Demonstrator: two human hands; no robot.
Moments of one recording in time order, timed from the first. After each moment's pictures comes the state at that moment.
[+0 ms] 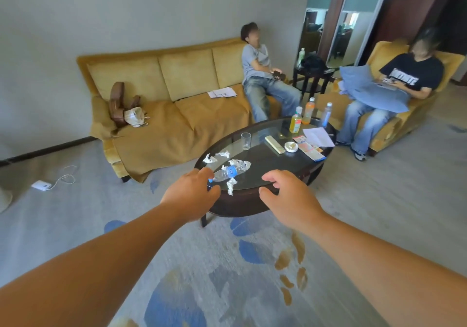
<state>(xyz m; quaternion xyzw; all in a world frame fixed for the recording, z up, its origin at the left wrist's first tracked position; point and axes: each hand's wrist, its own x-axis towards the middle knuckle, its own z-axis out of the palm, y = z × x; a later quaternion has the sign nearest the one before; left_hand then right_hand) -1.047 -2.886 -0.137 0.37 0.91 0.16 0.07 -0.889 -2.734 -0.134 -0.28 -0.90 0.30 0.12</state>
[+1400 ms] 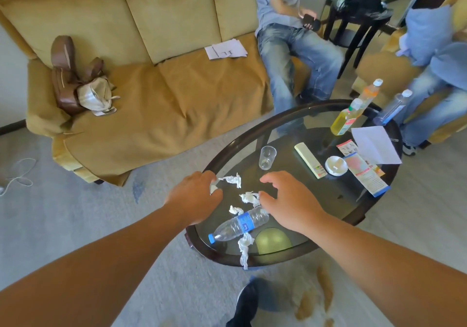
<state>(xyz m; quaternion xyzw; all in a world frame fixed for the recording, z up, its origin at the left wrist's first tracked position) -1.476 -2.593 -0.273 0.35 0.91 0.10 0.18 -1.324 -2.437 -0.254 -0.29 -0.90 0.33 -0.04</state>
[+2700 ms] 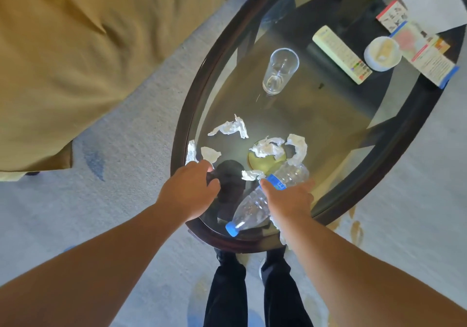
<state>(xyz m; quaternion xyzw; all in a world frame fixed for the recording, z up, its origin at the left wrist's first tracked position) -1.597 -2.553 -0.524 0.42 0.83 0.01 0.37 -1.426 -2.473 -0.549 -0.79 -0.44 0.42 -0.07</state>
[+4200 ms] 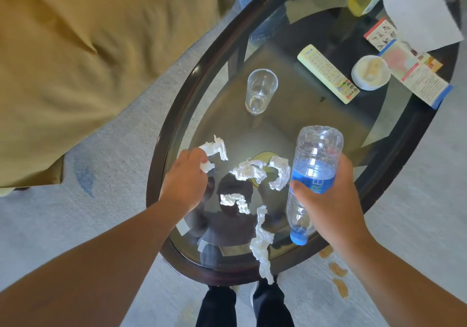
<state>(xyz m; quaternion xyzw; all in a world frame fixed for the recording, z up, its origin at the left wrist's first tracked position) -1.591 -2.484 -0.578 0.39 0.87 0.14 0.27 -1.358 -2.386 -0.502 -0.61 -0.61 0.48 0.16</state>
